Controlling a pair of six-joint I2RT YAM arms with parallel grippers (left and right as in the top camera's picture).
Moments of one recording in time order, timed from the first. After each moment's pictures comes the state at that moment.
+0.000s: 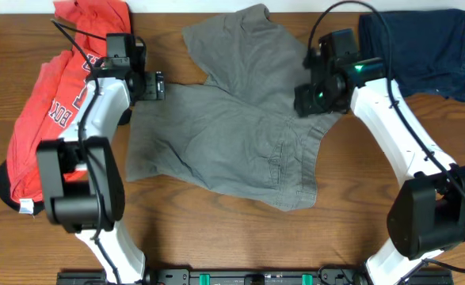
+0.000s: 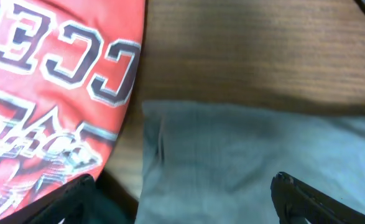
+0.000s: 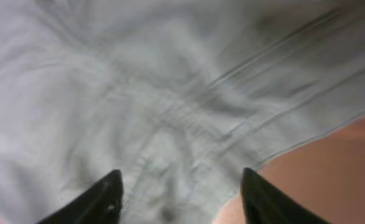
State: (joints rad) left arm 0.04 1.96 1.43 -0.55 -0.04 0.01; right arm 0.26 1.83 1.51 -0.94 -0.17 0.09
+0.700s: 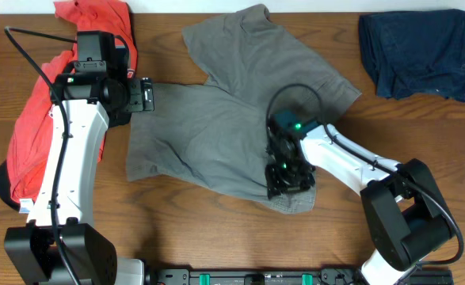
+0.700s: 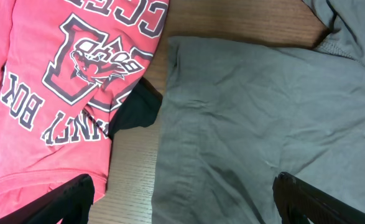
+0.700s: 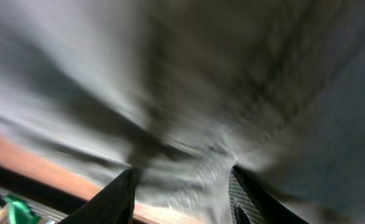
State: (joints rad) left arm 0.04 1.61 1.44 -0.93 -0.04 -0.03; right arm 0.54 1.83 1.08 -0.99 -0.34 0.33
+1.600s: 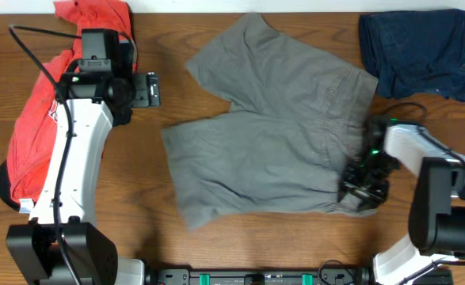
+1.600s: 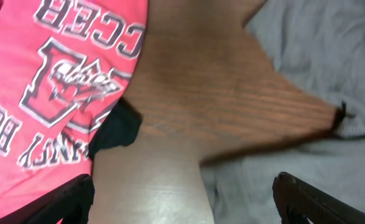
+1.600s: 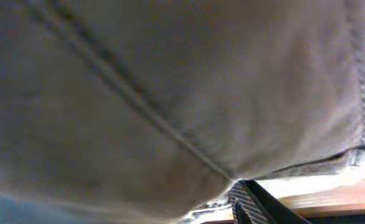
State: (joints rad) left arm 0.00 1.62 1.44 -0.86 0.00 -0.04; right arm -0.10 1.81 0.93 -1.09 -0.16 0.36
